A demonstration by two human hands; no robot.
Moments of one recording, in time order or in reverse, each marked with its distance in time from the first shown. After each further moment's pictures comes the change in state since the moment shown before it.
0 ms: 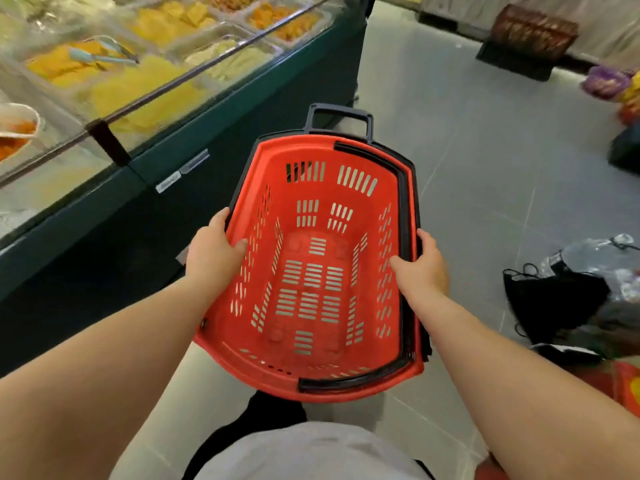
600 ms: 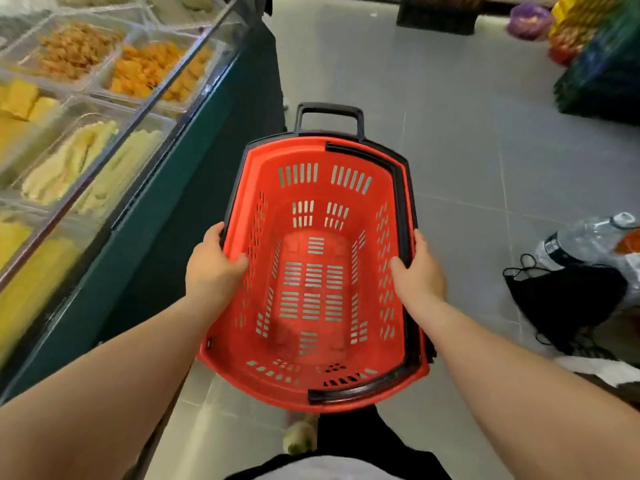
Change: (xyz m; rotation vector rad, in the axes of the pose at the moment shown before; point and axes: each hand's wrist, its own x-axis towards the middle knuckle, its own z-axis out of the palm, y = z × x) left_hand 0.391 0.151 0.129 0.025 -0.160 0.120; right_hand 0.340 -0.072 0.086 -0.158 0.165 0.148
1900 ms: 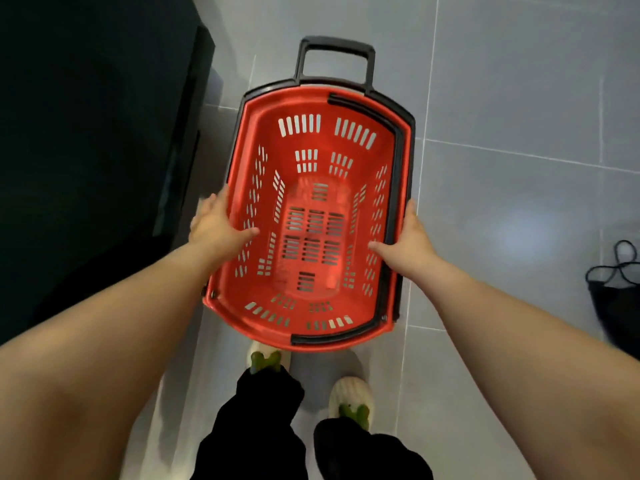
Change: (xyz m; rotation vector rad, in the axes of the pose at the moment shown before) left_hand 0.449 -0.019 0.378 0.138 -0.475 -0.116; right_hand 0.449 0.084 0.307 0.011 -0.415 0.288
